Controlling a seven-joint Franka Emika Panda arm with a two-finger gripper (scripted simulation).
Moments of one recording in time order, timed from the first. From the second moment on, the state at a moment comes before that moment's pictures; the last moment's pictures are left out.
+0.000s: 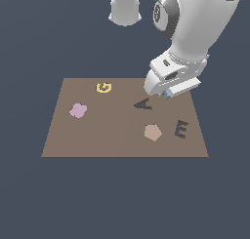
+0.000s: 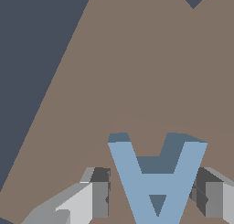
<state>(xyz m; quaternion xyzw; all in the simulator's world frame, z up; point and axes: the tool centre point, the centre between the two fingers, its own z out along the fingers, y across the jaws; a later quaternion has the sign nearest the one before) -0.084 0.158 0.031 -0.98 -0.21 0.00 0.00</state>
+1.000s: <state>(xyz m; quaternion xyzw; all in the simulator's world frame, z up) -0.085 0.155 0.031 -0.97 -0.23 0.00 0.00</state>
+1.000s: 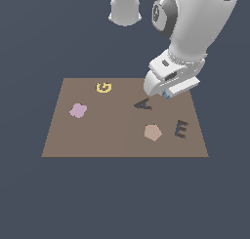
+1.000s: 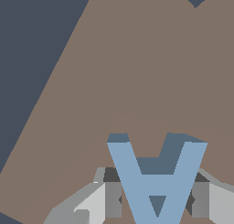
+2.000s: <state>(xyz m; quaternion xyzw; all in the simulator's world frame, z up) -0.080 0.114 0.034 -0.90 -0.44 0.00 0.00</state>
